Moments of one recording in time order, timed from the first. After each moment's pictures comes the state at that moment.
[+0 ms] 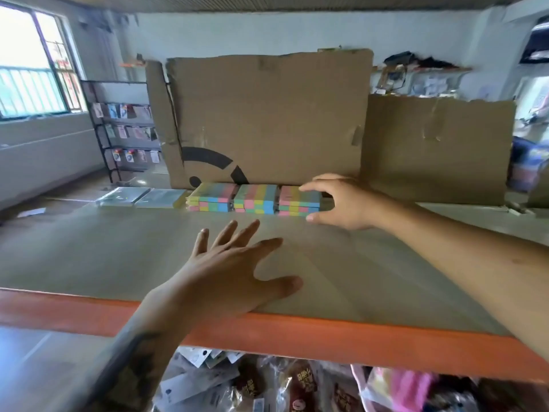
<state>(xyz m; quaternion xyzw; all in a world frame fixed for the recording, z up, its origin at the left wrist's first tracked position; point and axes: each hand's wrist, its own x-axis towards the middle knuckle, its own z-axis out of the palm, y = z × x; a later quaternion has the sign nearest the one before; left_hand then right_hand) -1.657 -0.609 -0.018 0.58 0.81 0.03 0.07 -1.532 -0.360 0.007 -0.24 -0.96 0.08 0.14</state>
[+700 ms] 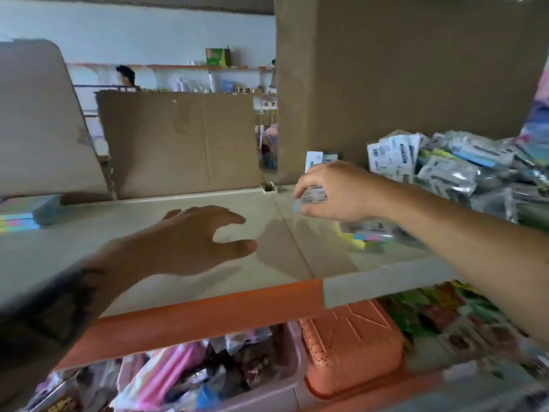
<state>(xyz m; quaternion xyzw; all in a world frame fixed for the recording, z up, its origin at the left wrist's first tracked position) -1.341 -0.392 0.008 0.70 0.71 0.08 0.06 -1.098 -0.250 0.042 -0.33 -0.94 -0.02 0.11</state>
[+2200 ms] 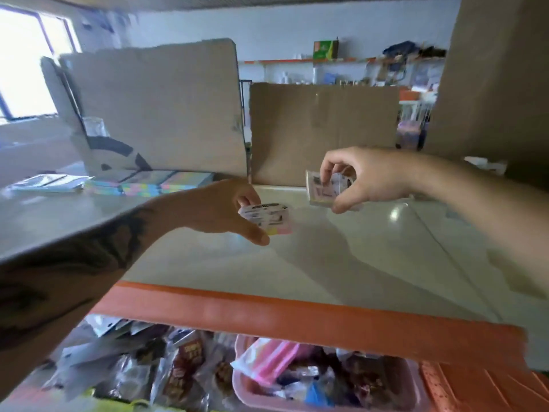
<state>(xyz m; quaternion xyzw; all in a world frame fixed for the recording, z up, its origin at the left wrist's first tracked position) -1.497 -0.445 0.026 0.61 0.77 0.14 0.09 -1.274 -0.280 0.072 -0.24 -0.96 0.11 0.06</state>
